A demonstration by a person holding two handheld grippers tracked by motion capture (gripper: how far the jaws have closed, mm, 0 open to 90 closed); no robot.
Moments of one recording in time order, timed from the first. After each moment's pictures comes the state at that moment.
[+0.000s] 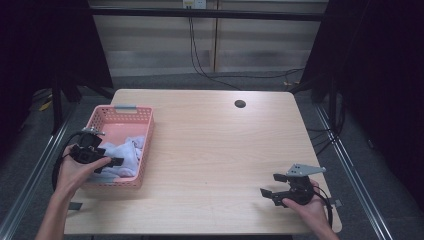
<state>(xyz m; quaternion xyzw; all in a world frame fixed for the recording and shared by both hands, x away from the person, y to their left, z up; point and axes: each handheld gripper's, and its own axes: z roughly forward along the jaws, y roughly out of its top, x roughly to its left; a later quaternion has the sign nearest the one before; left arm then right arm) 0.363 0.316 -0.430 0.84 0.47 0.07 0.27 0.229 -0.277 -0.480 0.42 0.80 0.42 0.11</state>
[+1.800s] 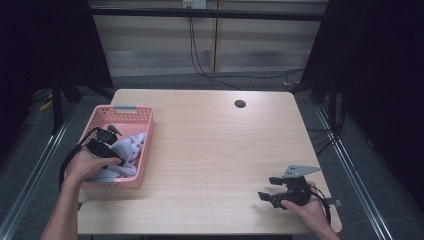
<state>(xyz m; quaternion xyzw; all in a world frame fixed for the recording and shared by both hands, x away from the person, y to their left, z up) 0.399 0.289 -0.448 0.88 0.47 0.05 0.10 0.230 -0.271 -0.482 0.40 0.82 0.41 0.08</state>
